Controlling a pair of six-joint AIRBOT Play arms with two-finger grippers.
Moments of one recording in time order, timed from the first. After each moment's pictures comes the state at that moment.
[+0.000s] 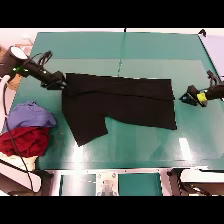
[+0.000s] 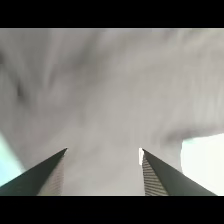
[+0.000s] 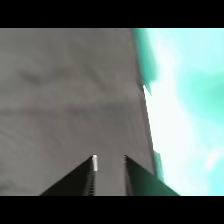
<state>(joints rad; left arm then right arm) 0.11 -1.75 1.64 1.00 -1.49 -1.37 -0.51 -1.47 1.18 -1.07 1.26 1.39</state>
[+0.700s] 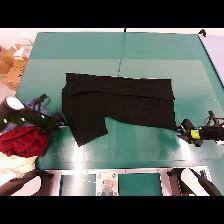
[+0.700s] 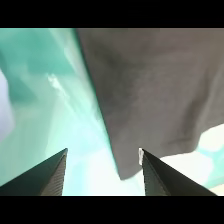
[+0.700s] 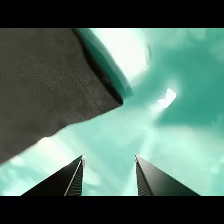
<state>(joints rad) 0.14 -1.13 0.64 0.99 -1.16 -1.43 -0.64 -0.92 0.44 -1.09 1.11 1.60</state>
